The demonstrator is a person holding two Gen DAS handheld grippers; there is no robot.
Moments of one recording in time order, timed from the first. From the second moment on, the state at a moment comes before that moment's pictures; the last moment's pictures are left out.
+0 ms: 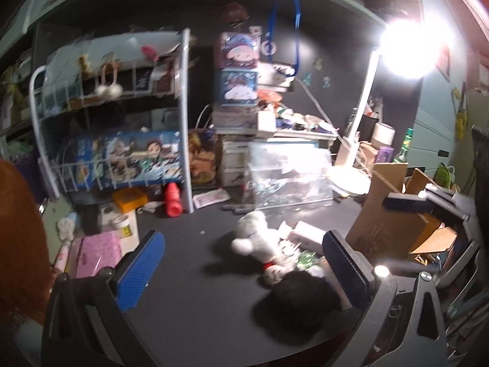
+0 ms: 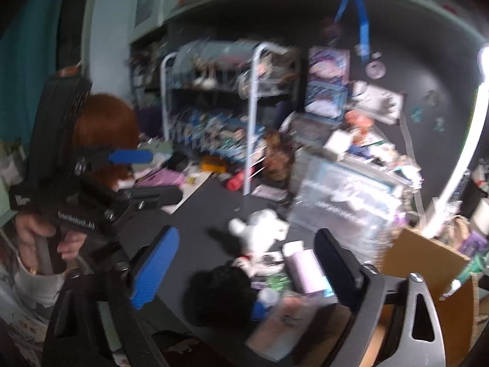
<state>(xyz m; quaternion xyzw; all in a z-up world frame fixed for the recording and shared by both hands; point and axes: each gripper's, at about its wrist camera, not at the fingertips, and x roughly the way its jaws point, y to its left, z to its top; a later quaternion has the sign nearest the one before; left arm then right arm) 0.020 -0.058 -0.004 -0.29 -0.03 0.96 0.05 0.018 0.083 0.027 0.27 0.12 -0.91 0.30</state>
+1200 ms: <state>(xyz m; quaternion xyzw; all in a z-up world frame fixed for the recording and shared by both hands) -0.022 -0.031 -0.120 -0.41 -0.03 0.89 0.21 -0.005 0.049 -0.125 0.37 0.14 -0.87 0.28</state>
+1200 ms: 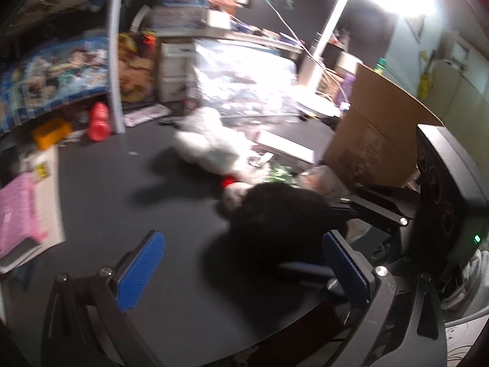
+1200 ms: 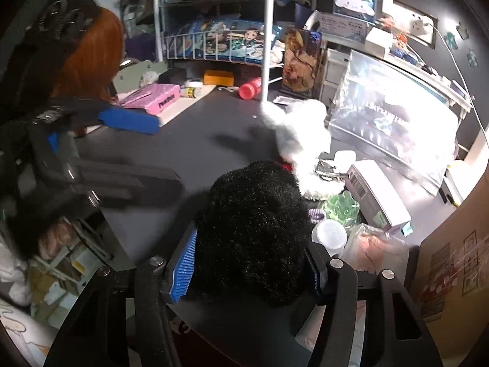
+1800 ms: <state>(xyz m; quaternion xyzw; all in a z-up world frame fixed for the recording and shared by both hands) -0.028 -0.020 -0.067 -0.41 -0.01 0.89 0.22 -0.004 0.038 -0.078 0.33 0.13 -0.87 0.34</state>
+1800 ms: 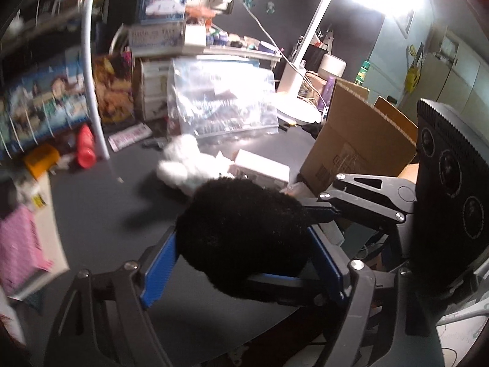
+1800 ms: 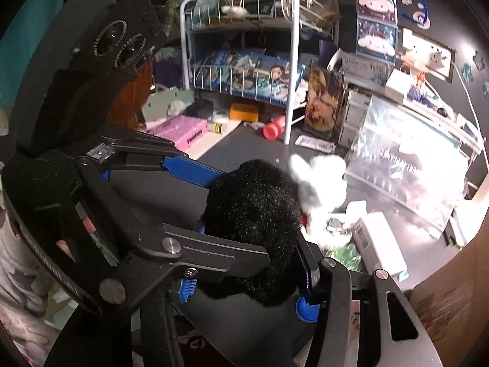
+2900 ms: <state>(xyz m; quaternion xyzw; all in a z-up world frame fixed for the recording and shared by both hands) -0.100 0.185 0.056 -0.39 0.09 0.87 0.29 -0.008 0.218 0.040 0.28 0.03 -0.93 0.22</state>
